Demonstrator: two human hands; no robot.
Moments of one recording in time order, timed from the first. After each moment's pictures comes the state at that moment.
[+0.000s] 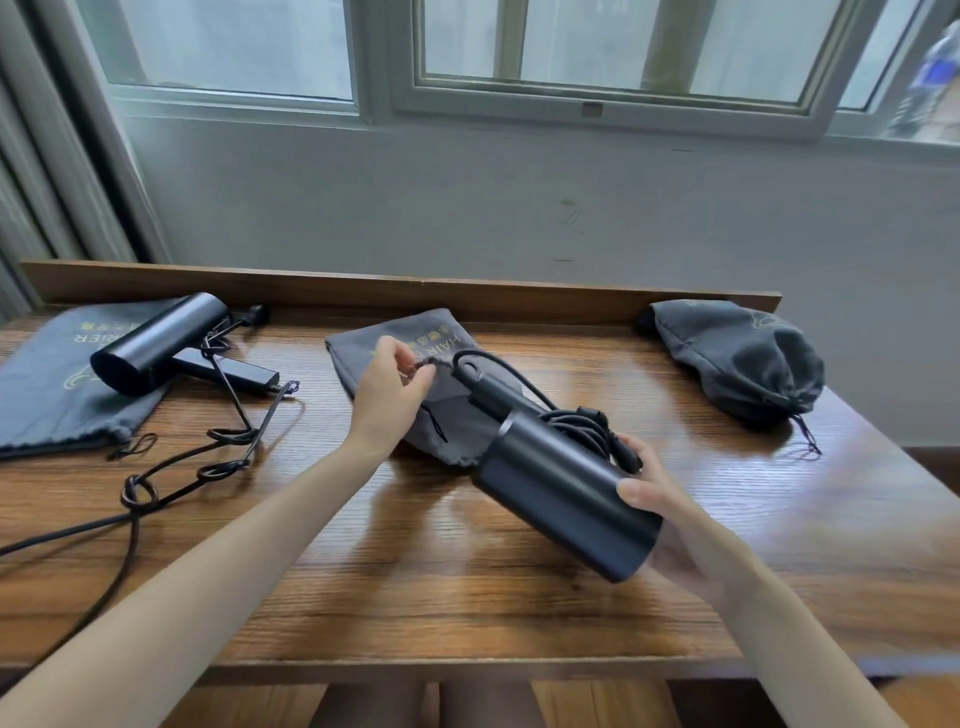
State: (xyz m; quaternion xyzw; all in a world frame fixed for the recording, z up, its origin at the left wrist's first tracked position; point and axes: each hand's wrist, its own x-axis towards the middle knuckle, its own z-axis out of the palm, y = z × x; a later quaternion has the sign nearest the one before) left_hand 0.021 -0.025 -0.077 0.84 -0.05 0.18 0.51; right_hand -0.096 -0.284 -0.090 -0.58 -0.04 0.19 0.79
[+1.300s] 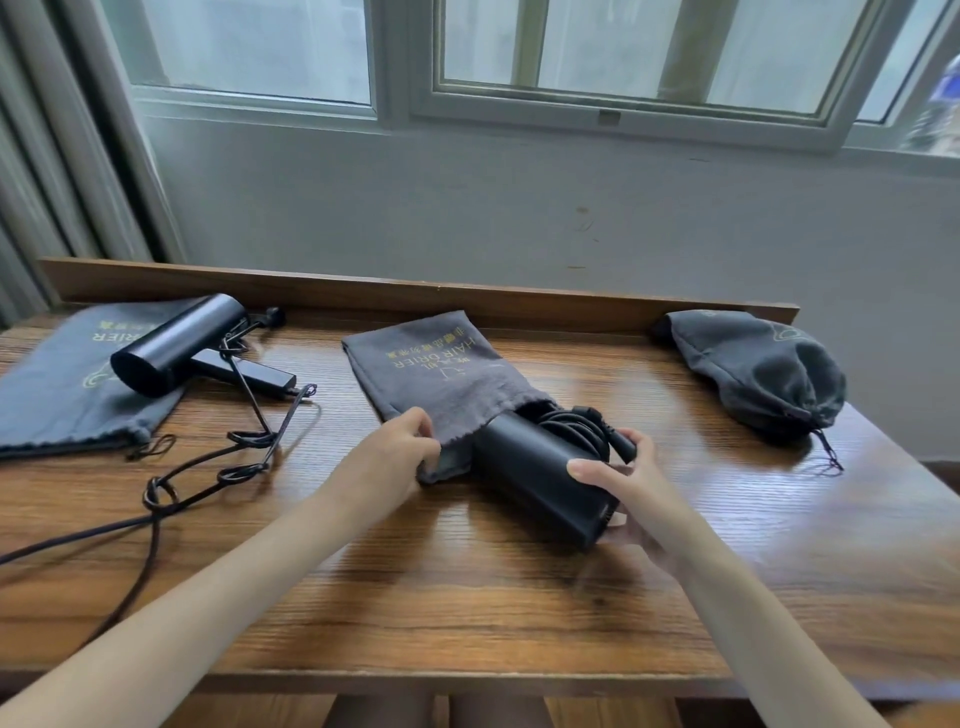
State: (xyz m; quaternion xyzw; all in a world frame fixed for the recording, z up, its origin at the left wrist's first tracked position) left_hand -0.009 0.017 -0.107 0.91 -0.33 0.16 0.19; right_hand -0.069 -0.241 -0.084 -0.69 0.13 0.08 0.71
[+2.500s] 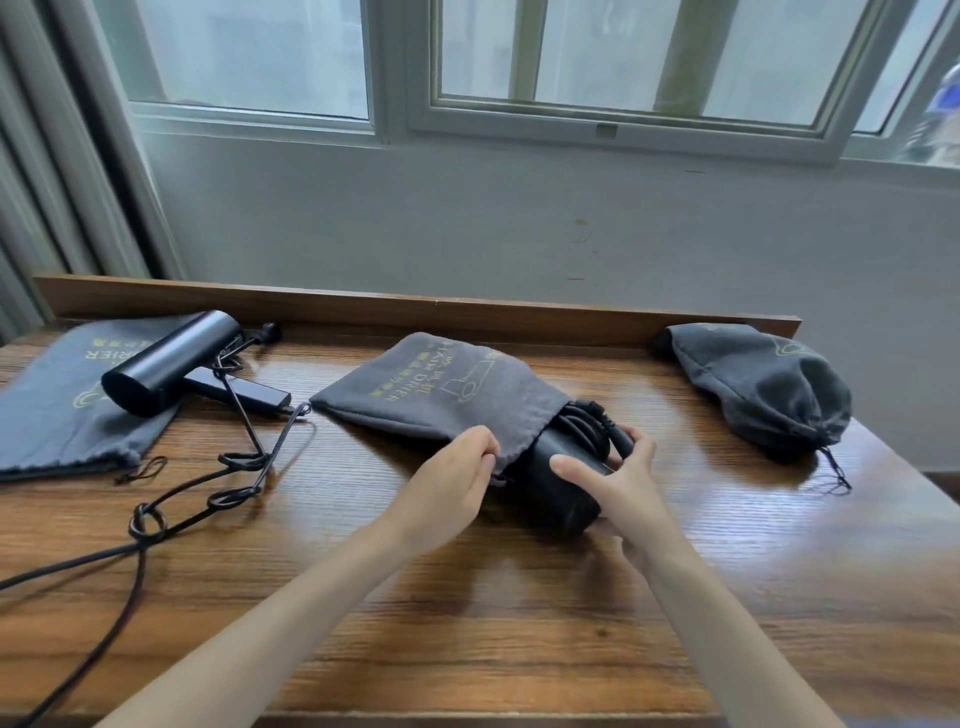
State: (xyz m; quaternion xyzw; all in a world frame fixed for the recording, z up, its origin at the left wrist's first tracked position) left_hand -0.015 -0.040 -0.098 0.86 -0.30 0.11 0.40; right_hand -0.049 -0.221 -0.079 -0.70 0.13 -0.04 0.70
